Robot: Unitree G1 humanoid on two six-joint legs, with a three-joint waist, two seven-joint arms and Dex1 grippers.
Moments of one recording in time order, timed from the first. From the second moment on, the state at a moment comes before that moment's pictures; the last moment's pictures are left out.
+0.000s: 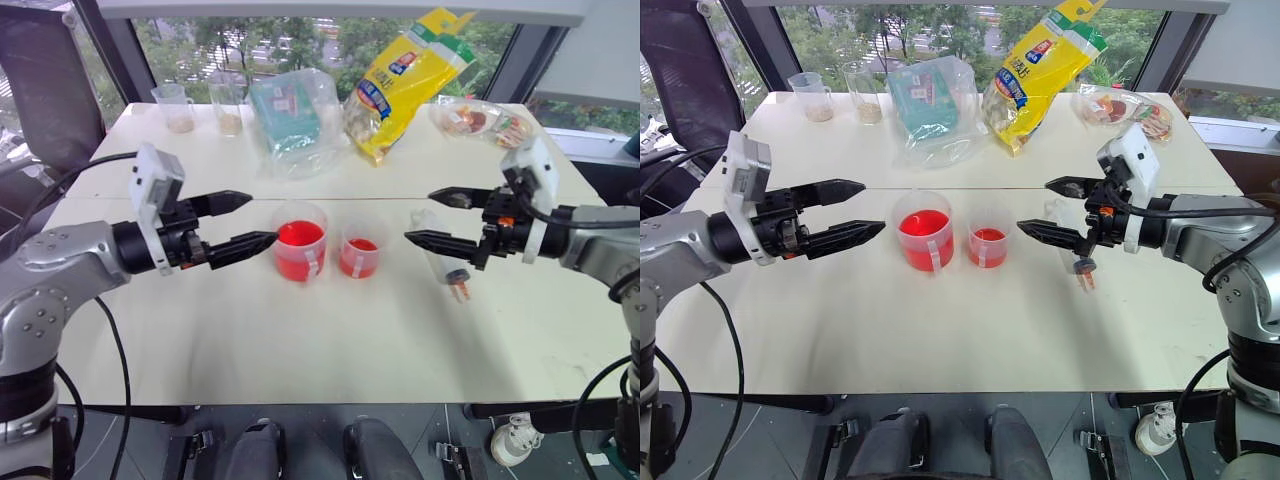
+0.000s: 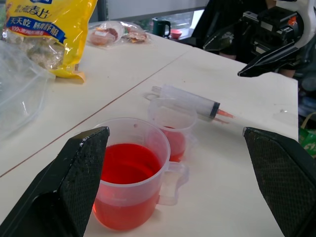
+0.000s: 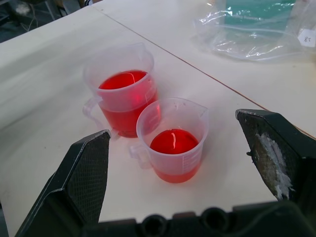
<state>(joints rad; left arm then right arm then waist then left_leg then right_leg) -0.44 0.82 0.30 -0.48 -0.99 0.93 -0.71 -0.54 -0.91 -0.21 -0.41 0.68 0.97 0.85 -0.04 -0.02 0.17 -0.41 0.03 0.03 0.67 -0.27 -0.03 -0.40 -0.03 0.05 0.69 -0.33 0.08</state>
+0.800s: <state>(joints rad) -0.44 0.80 0.27 -0.48 -1.00 0.90 -0.69 -0.60 -0.98 -0.07 -0.22 0.56 0.96 0.86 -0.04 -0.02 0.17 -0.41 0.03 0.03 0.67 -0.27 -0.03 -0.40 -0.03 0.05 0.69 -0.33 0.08</state>
